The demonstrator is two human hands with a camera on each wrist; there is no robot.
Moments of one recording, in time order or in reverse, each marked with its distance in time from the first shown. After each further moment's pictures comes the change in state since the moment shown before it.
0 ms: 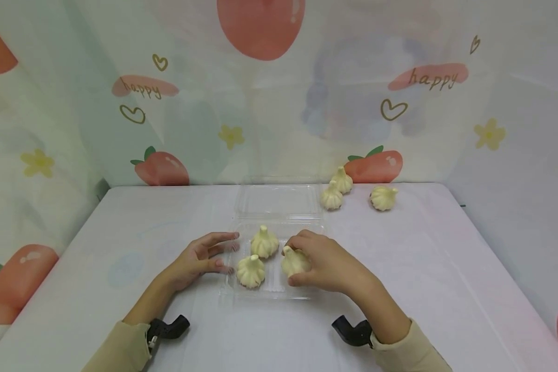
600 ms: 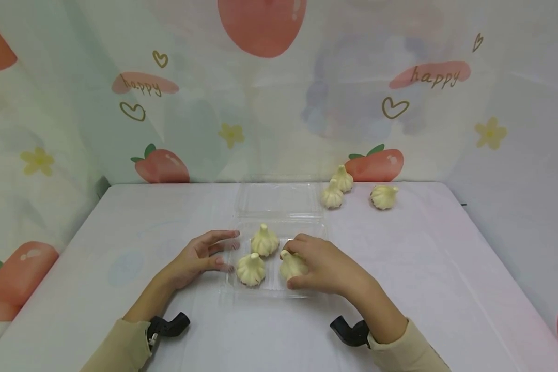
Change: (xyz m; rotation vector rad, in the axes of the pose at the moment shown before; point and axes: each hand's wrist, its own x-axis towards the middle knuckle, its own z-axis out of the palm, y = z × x) left_hand -0.001 -0.002 0.000 0.005 0.005 -0.001; right_hand 0.002 0.001 0.007 -0.040 -0.071 -0.002
